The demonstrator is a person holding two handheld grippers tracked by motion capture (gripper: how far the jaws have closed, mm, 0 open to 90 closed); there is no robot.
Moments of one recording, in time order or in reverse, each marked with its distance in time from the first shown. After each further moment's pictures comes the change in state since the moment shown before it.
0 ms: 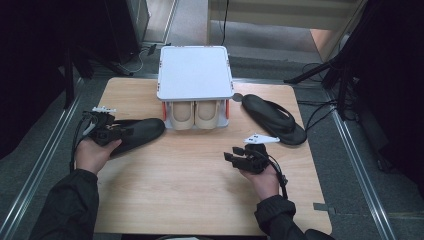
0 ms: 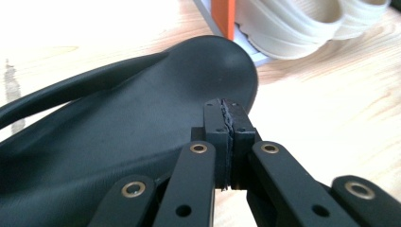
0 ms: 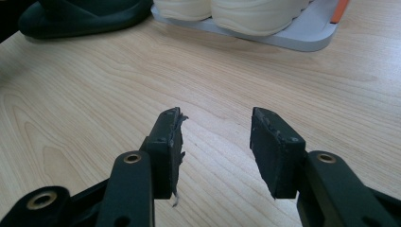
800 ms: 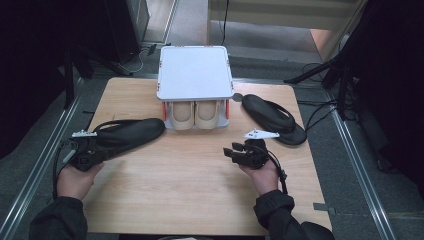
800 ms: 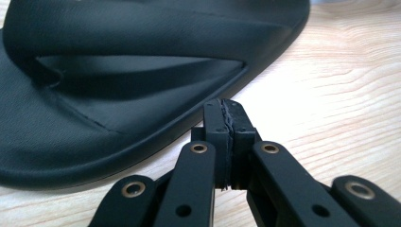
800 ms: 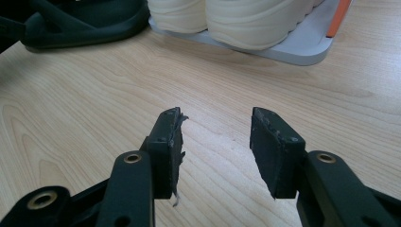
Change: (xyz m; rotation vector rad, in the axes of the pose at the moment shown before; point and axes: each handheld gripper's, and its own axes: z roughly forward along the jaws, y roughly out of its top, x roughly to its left) left arm 0.017 -0.067 -0.023 0.033 0.113 -0.106; right arm -0.006 0.010 0.005 -0.010 0.011 0.003
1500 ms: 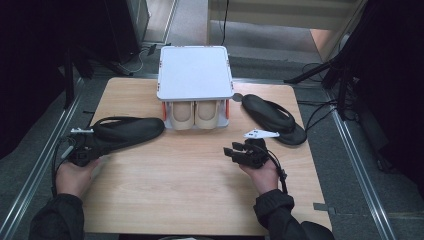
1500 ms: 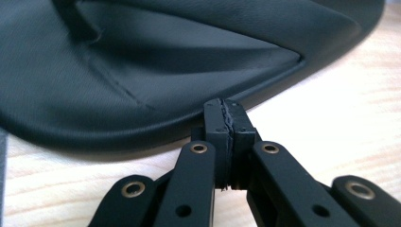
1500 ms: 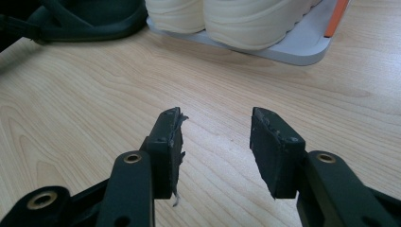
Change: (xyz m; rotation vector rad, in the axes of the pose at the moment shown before) left arm 0.033 0.009 0.016 0.021 0.062 -0.051; right arm -0.001 0.000 0.001 -0.001 -0.005 0.002
